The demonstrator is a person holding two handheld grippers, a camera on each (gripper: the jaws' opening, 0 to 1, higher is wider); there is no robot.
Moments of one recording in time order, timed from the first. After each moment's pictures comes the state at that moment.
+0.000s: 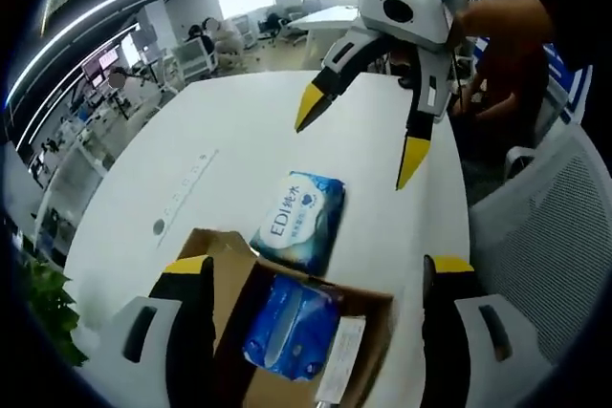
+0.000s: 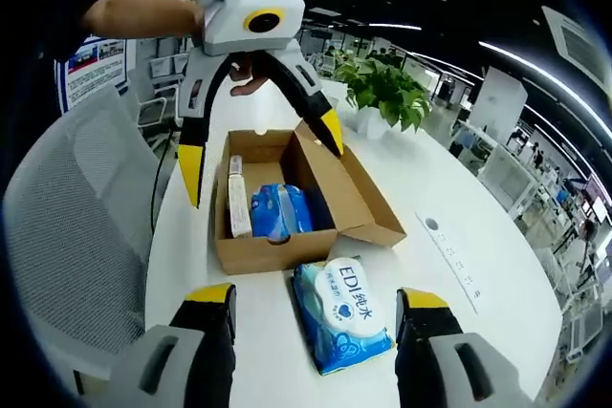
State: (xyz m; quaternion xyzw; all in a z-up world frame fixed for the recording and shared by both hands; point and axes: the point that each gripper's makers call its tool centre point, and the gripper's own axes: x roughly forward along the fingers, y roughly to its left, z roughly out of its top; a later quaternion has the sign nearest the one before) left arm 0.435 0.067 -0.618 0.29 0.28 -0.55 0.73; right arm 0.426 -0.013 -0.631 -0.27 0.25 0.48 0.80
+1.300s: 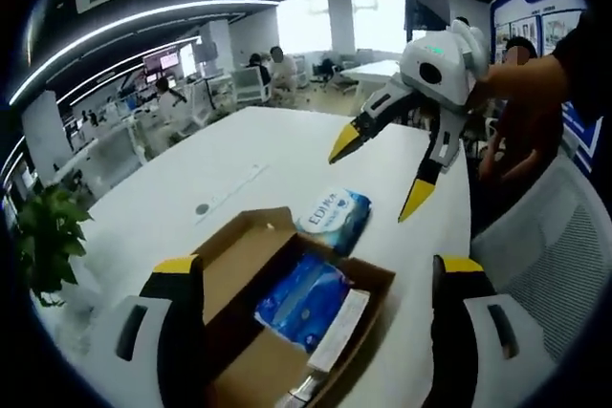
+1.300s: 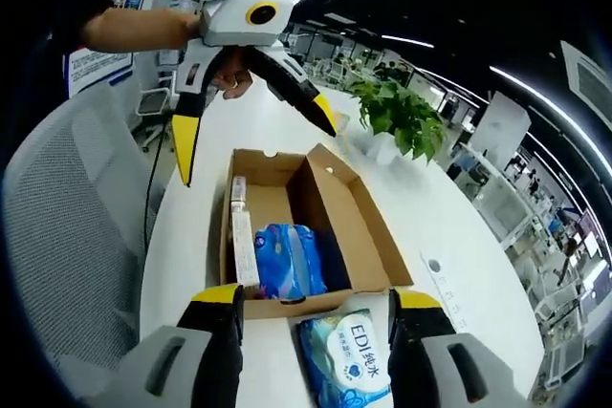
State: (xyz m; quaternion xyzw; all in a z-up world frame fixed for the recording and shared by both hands) left arm 0.431 0.155 -0.581 0.17 0.22 -0.49 0.83; right arm 0.426 0.062 -0.614 -0.31 0.21 0.48 0.79
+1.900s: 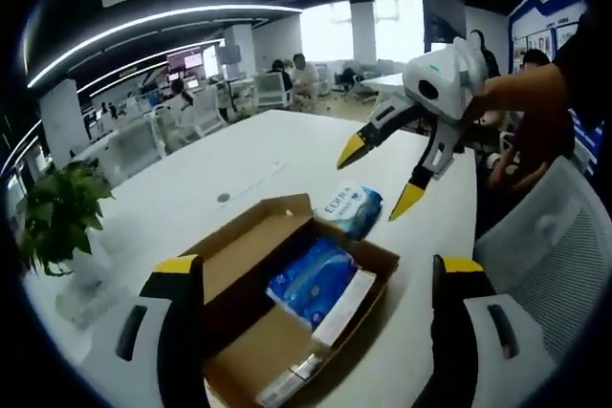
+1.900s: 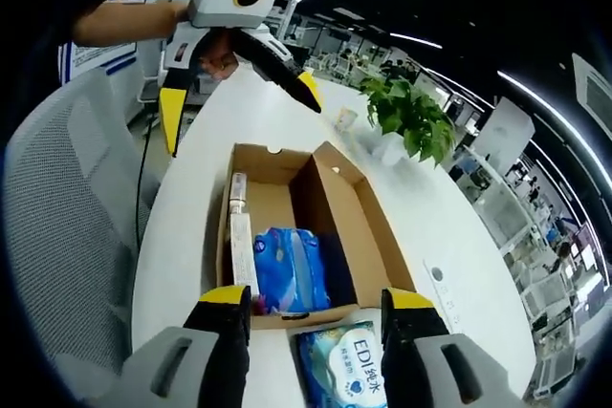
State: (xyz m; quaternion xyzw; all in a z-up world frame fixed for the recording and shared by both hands) left arm 0.420 0.196 -0.578 0.15 0.21 -0.45 0.85; right arm 0.430 0.085 -0.623 -0.34 0.21 0.48 0.78
